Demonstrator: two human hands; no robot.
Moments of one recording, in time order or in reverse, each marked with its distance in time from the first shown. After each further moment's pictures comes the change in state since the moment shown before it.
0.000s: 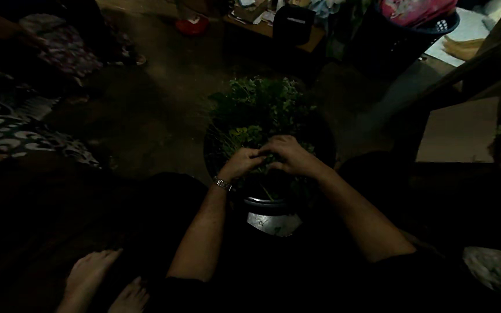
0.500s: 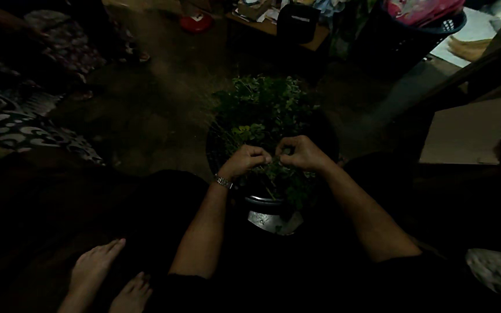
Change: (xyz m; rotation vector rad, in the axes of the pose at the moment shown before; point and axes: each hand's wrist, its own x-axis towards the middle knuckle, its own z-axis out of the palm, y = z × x) left_hand -0.004 -0.001 -0.004 -0.022 -0.024 0.129; right_hand -0.004 -0.008 -0.019 0.484 -0.007 0.389
